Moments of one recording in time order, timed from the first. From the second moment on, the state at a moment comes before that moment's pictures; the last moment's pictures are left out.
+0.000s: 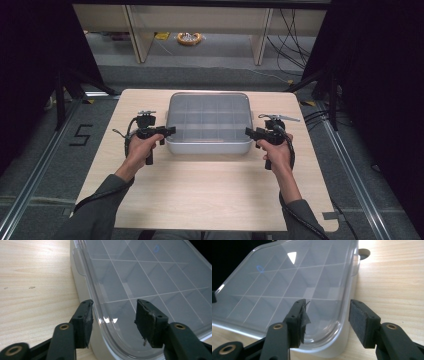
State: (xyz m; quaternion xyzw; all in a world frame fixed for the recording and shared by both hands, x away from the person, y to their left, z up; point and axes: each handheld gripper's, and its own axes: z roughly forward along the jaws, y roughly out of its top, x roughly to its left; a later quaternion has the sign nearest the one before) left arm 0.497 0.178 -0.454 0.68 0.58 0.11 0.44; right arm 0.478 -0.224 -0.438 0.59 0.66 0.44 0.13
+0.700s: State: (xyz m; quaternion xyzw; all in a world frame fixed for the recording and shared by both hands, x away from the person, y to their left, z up) left arm 0.511 0.171 -0.453 0.65 0.61 0.10 0.43; right arm 0.493 -0.222 -0.452 0.59 0.65 0.46 0.14
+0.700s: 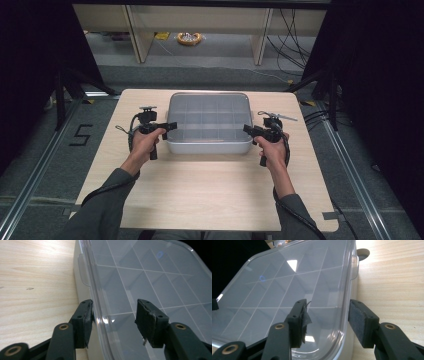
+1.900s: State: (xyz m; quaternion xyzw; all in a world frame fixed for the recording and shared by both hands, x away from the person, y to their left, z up) left arm 0.564 0.177 -0.459 0.60 0.65 0.08 0.46; right arm 0.548 -0.226 -0.454 0.65 0.58 0.48 0.08
